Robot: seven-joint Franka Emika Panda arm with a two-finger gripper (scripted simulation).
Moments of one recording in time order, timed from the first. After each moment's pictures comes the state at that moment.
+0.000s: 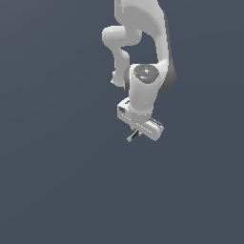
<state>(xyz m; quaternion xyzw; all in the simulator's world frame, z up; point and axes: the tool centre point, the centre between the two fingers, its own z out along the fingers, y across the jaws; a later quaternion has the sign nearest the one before) -0.012 0.066 0.142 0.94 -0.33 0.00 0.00</state>
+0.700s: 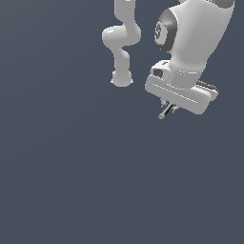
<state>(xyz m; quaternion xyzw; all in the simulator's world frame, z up) -0.018 0.169 0.286 0.94 -0.33 0.00 0.00</state>
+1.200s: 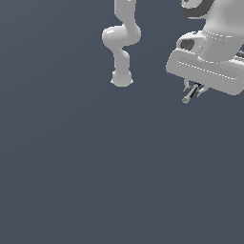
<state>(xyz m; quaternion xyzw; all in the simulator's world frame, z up) -0.018 0.223 0.360 0.94 -0.33 0.00 0.00</state>
